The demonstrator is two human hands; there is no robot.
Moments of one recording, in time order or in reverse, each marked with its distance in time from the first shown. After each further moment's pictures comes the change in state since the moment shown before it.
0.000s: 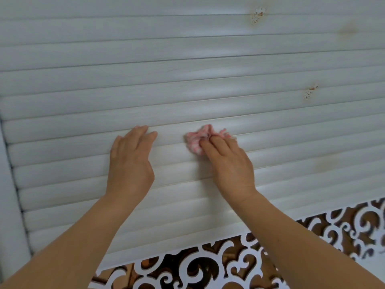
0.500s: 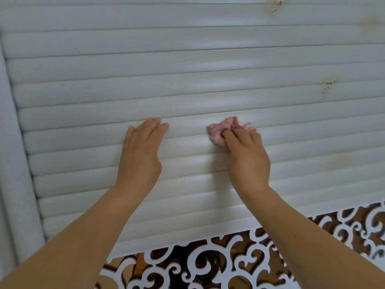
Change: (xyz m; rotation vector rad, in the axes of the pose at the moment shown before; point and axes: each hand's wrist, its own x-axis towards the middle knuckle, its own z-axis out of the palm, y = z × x) left_hand 0.000 -0.003 -0.001 -0.062 -0.010 -0.029; right_hand 0.001 -0.002 0.003 0.044 0.094 0.177
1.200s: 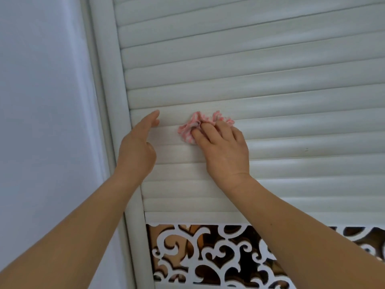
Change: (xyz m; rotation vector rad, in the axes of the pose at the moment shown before) left_hand -0.047 -0.103 -0.110 -0.089 -0.075 -0.410; right_hand -0.017 -0.171 0.052 0.059 -0.011 -0.350
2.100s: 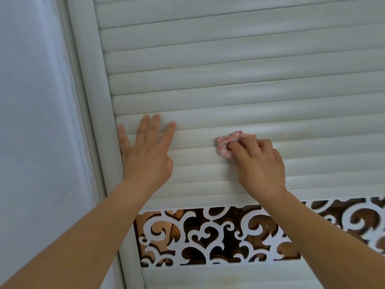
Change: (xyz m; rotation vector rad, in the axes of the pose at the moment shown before) left_hand -0.040 0.014 0.030 0.692 -0.194 0.217; right_hand -0.088 0.063 -0.025 -0.089 -0.144 0.137
